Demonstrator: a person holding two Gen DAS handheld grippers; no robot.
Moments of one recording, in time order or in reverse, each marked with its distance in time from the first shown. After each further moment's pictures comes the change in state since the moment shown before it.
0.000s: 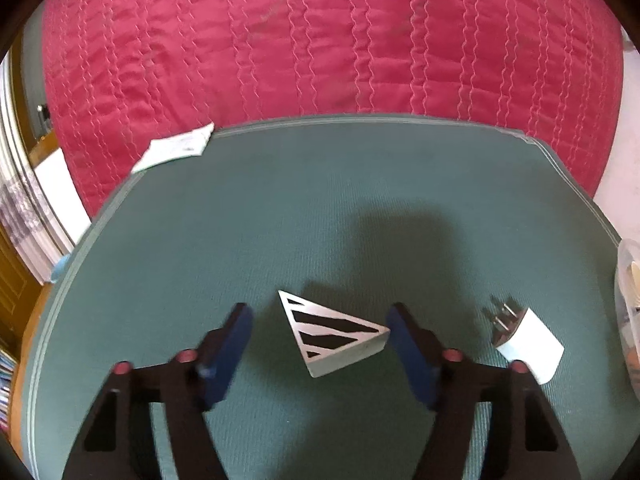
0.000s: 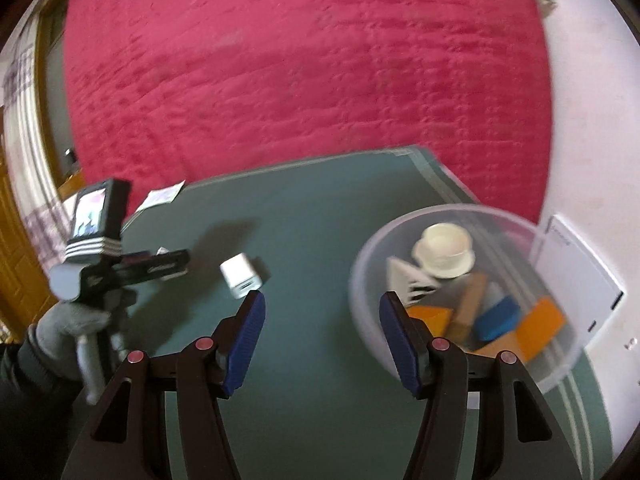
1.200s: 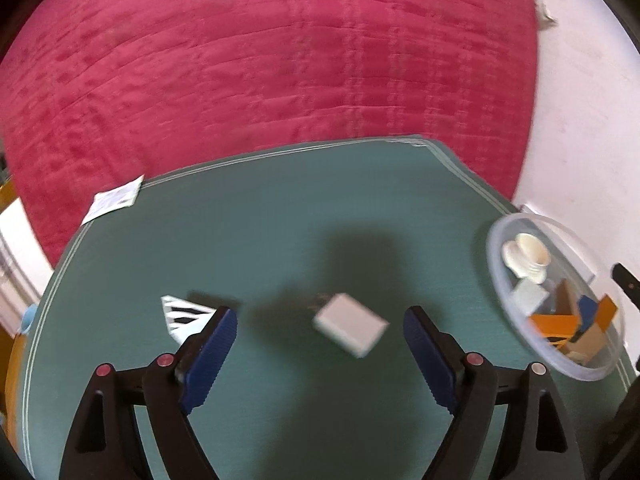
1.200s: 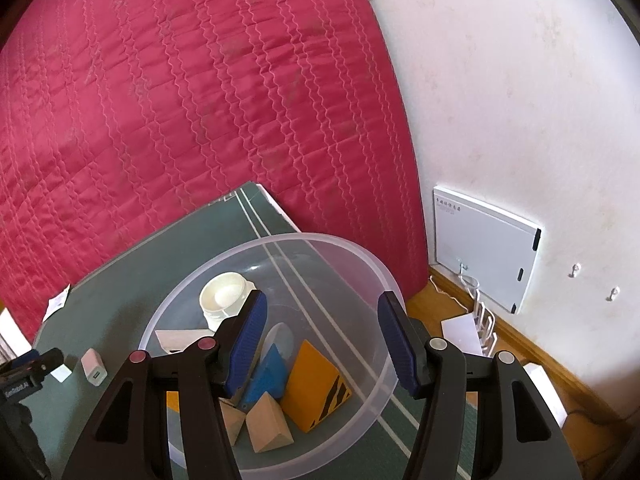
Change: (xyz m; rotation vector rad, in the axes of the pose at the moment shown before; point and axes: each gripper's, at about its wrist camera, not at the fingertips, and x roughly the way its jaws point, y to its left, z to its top) left arm -0.072 -0.070 -0.012 0.134 -0.099 -0.155; right arm -0.016 -0.153 -0.004 0.364 -0.150 -0.357
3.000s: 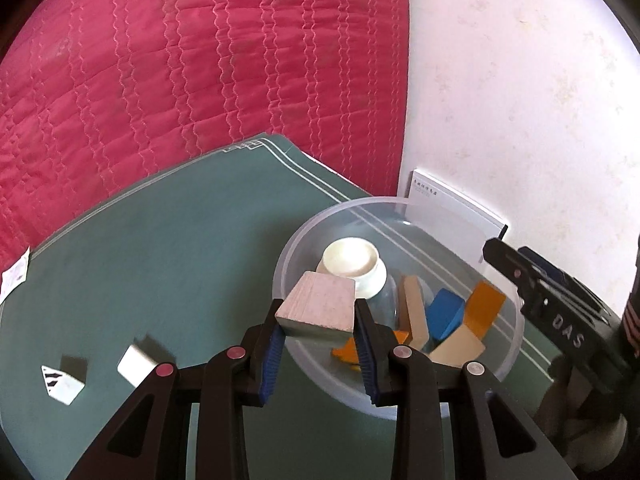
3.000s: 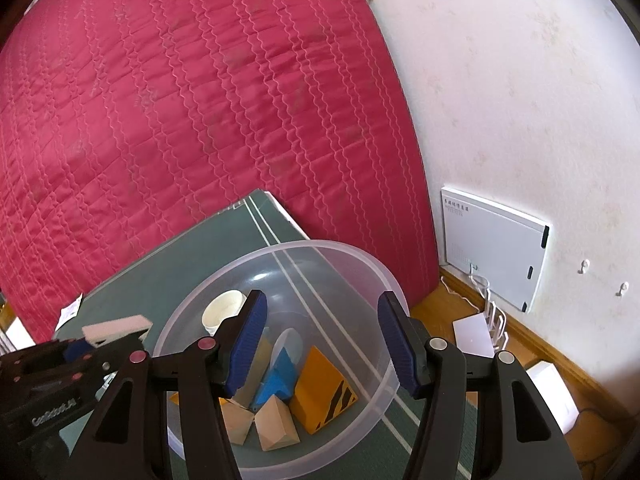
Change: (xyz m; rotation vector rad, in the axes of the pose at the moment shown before) left arm -0.003 -0.150 0.019 0.254 0.024 -0.319; right arm -0.004 0.000 0.004 0.018 -0.021 0.042
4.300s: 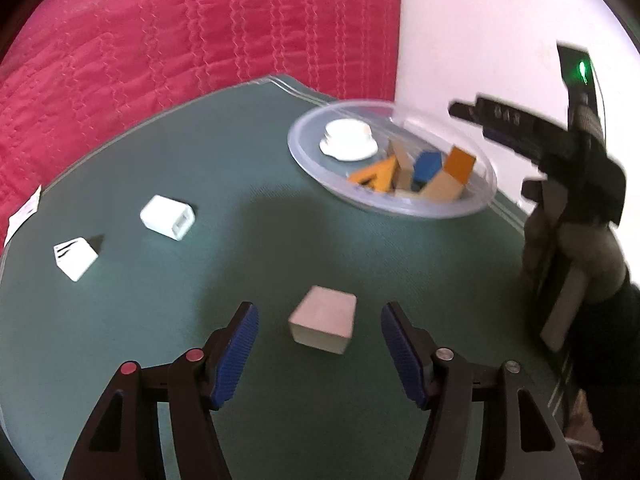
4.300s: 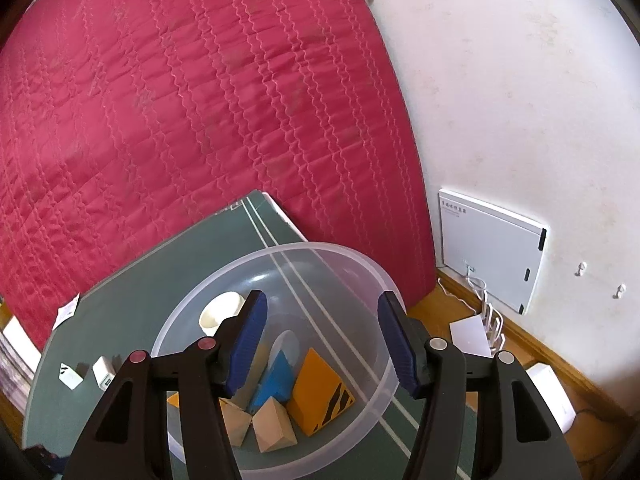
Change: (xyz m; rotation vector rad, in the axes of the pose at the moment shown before) left arm -0.048 0.006 -0.110 0.010 0.142 -0.025; right arm 0.001 -0.005 0.002 -0.007 -0.001 -0.003
